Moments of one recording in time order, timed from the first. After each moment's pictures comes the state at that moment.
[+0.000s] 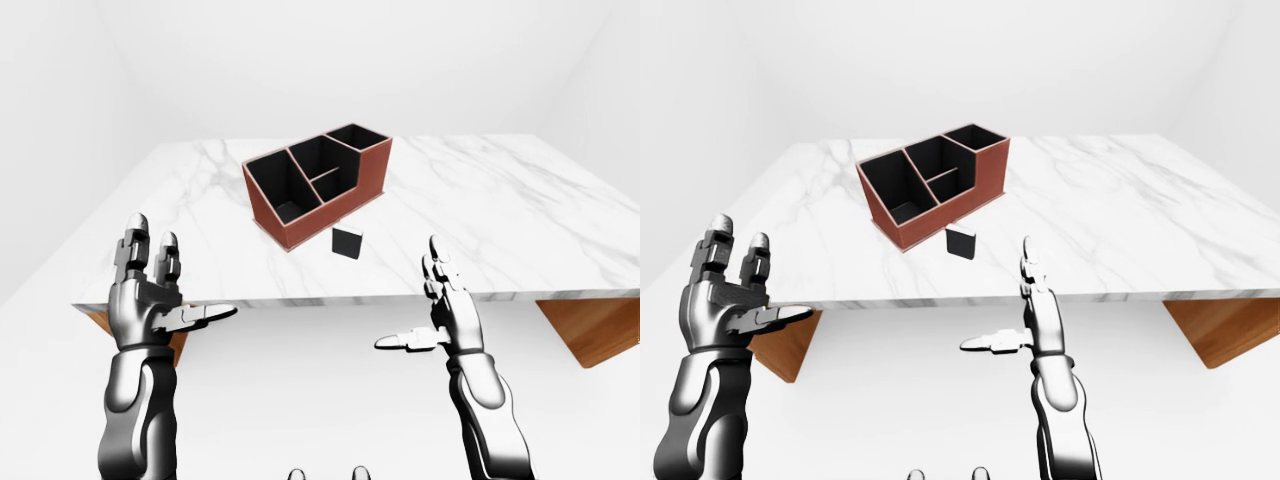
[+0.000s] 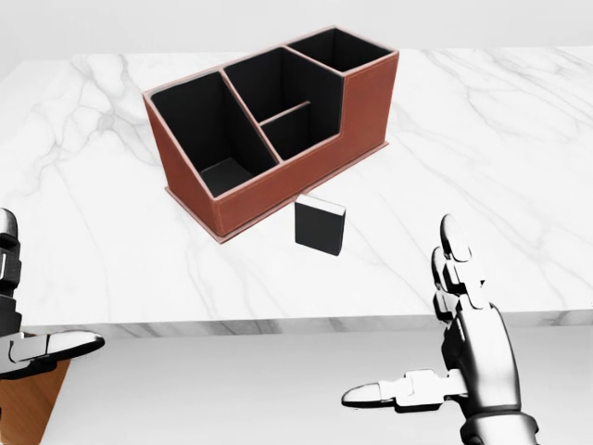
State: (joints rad) left arm 0.02 0.10 0.33 -0.36 -0.40 0.09 -0.10; right arm 0.14 -0.01 -0.03 -0.33 -0.08 0.06 0.08
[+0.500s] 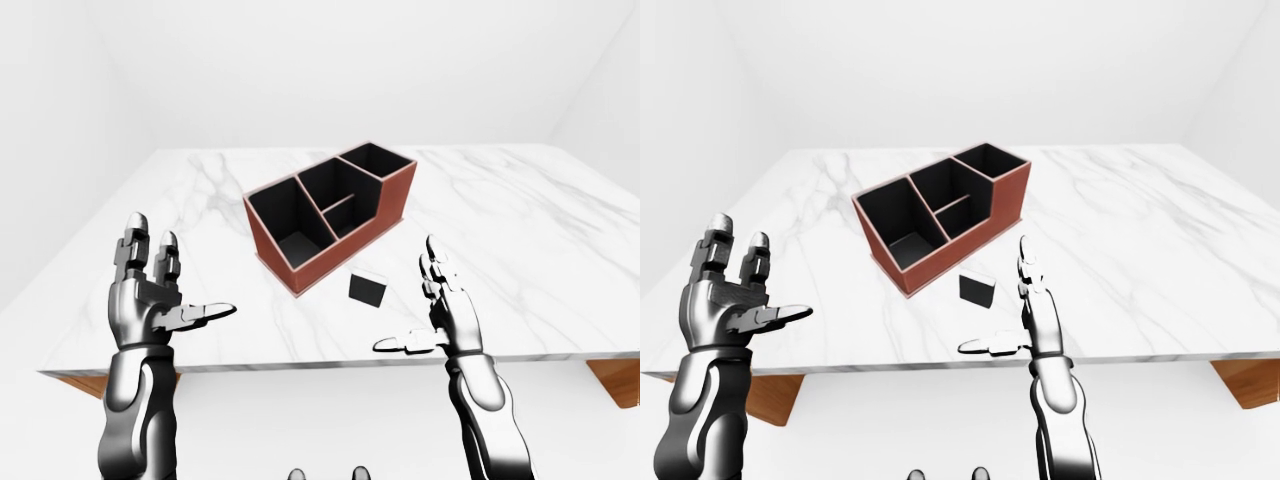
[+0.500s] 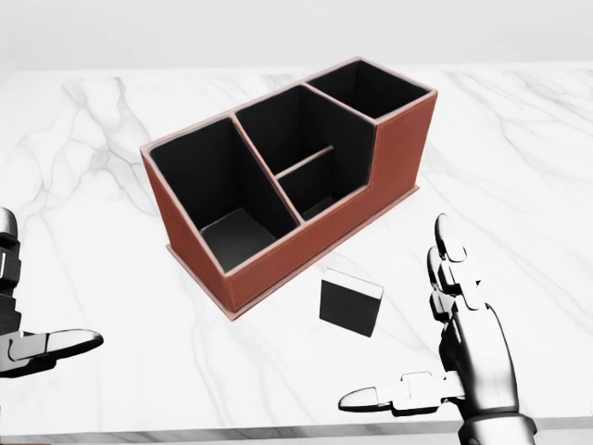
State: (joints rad) left arm 0.02 0.10 0.33 -0.35 -0.40 0.09 -0.11; right arm 0.15 -0.01 -0.01 -0.35 -0.09 0.06 0.09
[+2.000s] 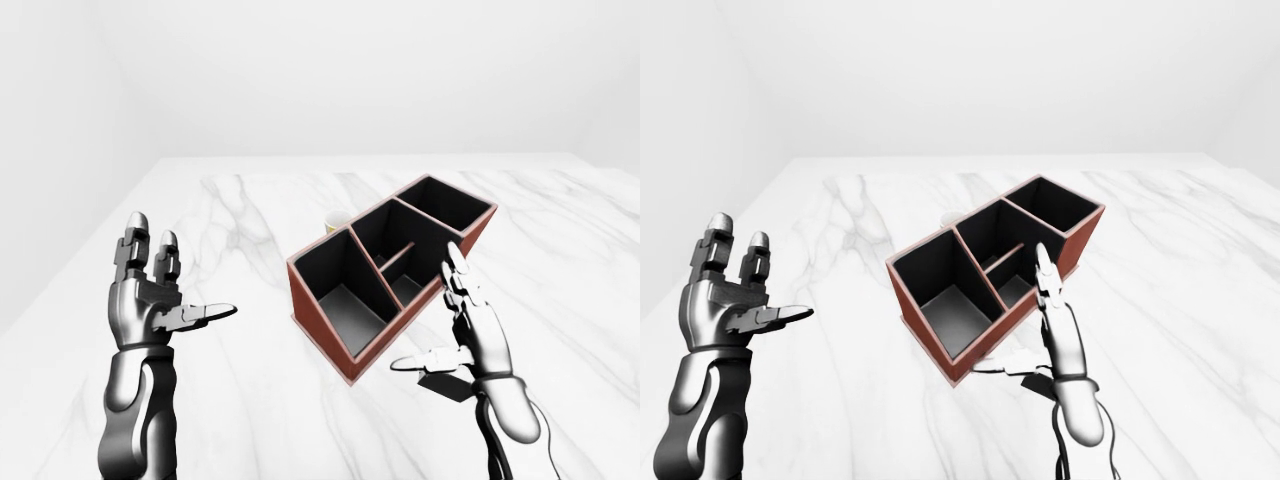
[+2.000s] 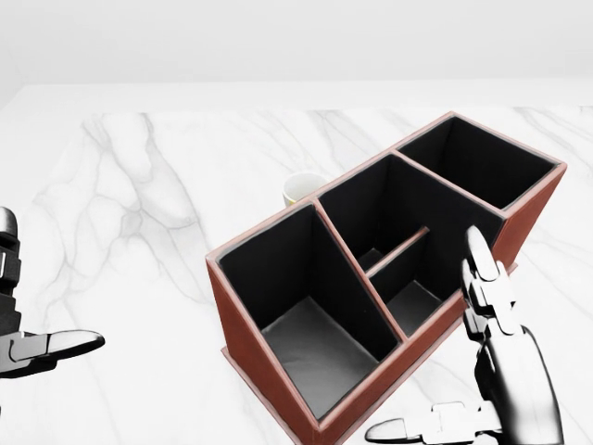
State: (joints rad) left arm 0.02 0.10 0.33 -0.36 -0.39 0.09 -0.11; right arm 0.27 -0.02 -0.06 -0.51 -0.15 0.09 0.15
